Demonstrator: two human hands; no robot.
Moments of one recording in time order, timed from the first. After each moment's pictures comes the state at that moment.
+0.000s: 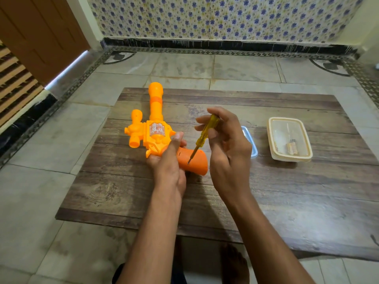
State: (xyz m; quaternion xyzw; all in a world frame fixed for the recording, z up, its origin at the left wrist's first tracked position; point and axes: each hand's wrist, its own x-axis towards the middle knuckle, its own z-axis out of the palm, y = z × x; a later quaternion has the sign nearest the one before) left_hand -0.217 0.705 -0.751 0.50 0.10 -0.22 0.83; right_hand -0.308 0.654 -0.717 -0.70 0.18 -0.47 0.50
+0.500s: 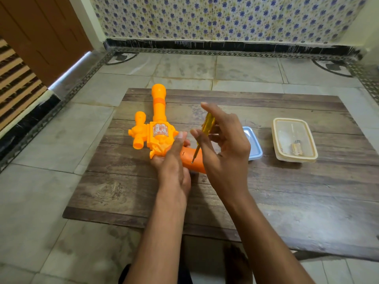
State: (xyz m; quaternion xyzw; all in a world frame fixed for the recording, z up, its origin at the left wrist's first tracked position) left_hand -0.220 0.710 -0.744 0.49 0.12 -0.23 0.83; right_hand -0.296 0.663 -0.711 -0.74 0.18 -0.49 0.41
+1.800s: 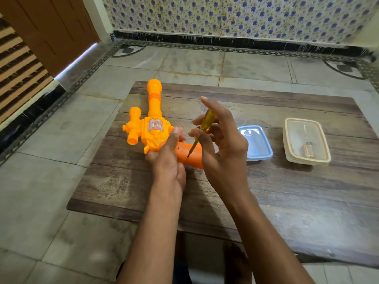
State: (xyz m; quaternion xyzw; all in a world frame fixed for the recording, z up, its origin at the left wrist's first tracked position) left_hand -0.197 0.727 -0.747 0.50 0.15 -0.21 0.83; right_hand -0.282 0.672 -0.713 -0.75 0.13 -0.46 0.46
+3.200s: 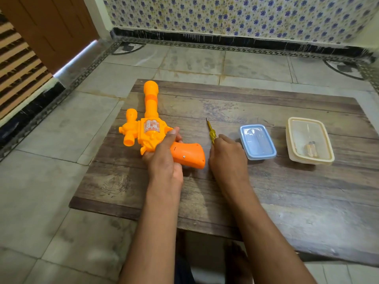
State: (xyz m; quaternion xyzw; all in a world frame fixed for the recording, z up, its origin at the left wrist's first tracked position) left_hand -0.181 0.736 -0.751 0.45 0.17 -0.21 0.85; right_hand -0.267 0.642 -0.784 -0.90 0.34 -0.25 0.13
